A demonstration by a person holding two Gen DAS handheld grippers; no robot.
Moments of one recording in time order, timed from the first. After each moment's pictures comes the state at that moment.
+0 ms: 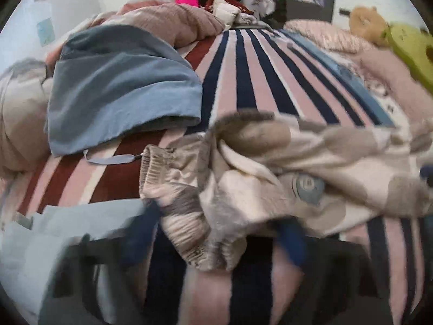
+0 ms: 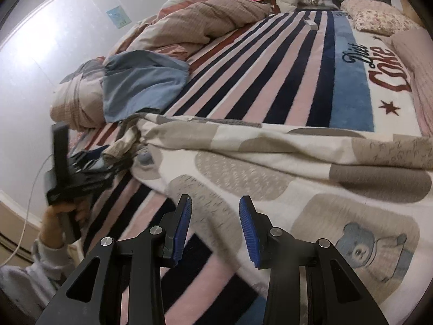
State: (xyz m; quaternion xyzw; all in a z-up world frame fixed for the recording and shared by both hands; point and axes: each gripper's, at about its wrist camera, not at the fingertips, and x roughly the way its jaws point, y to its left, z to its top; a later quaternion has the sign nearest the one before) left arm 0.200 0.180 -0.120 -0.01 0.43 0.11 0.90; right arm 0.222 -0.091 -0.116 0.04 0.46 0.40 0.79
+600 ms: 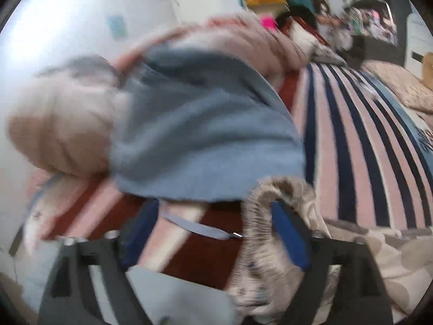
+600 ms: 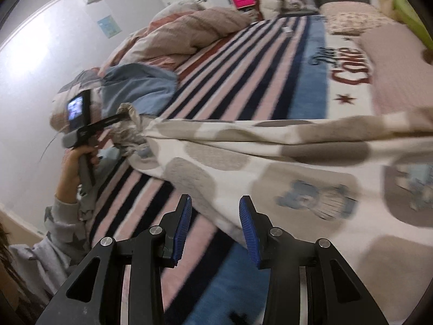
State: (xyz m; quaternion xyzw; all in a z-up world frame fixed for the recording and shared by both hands) left arm 0.233 0.254 -0.078 -0.01 0.34 0.31 0.89; right arm 0.191 -0.160 -0.087 0.05 0.46 0.35 0.81
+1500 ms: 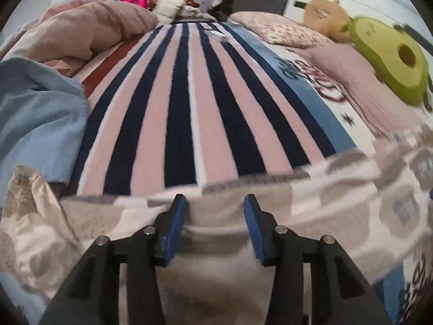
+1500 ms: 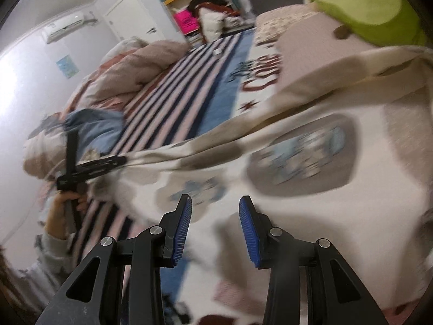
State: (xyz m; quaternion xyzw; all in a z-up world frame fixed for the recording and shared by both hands) left arm 0.303 0.101 -0.131 -0.02 0.44 -0.03 0.90; right arm 0.196 -0.272 -0.085 0.11 0.43 0.22 0.87
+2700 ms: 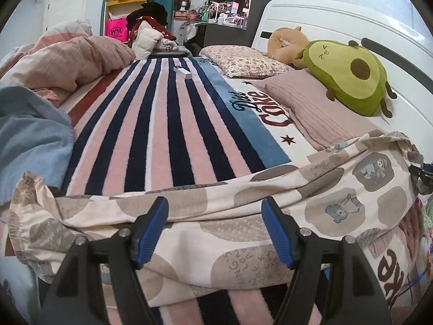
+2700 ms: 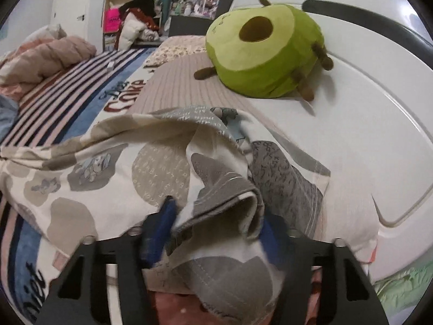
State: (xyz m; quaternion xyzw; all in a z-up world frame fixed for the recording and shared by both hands) left arm 0.237 0.046 -0.084 -0.04 0.36 -0.10 0.93; right arm 0.168 -0.379 -0.035 -0.10 0.40 -0.05 0.91
